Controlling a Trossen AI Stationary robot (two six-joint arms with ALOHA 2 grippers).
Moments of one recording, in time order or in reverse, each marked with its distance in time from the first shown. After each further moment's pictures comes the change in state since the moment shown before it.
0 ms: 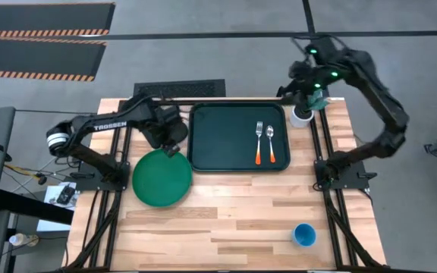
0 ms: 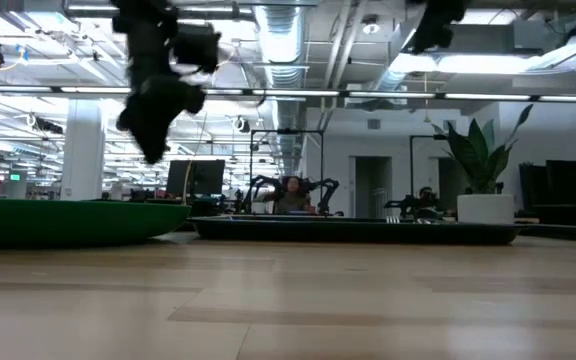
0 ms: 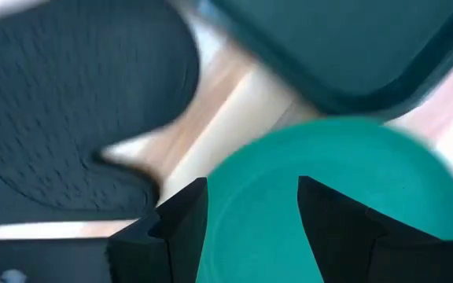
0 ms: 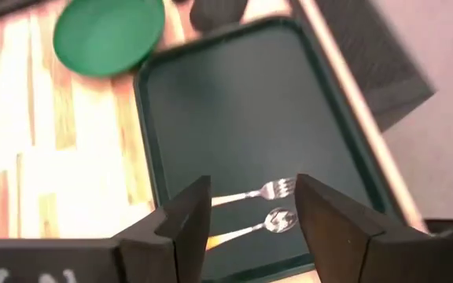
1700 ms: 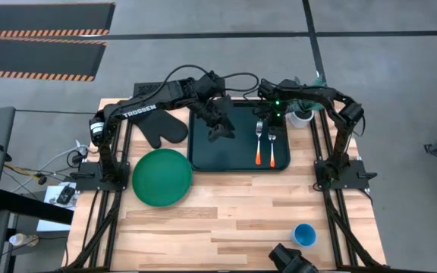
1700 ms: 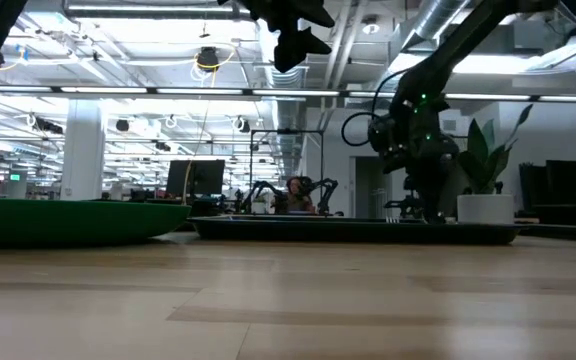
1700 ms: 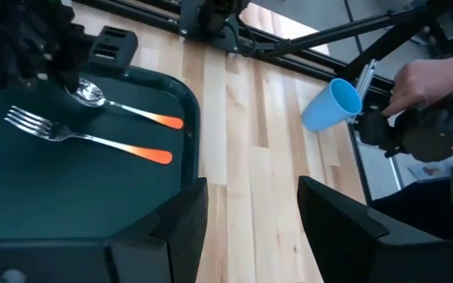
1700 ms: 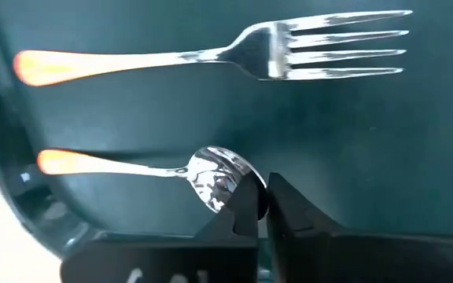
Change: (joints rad) left arm -0.116 0.425 0.839 0.193 0.514 0.177; right arm 0.005 0.470 -0.533 0.345 0.236 -0.289
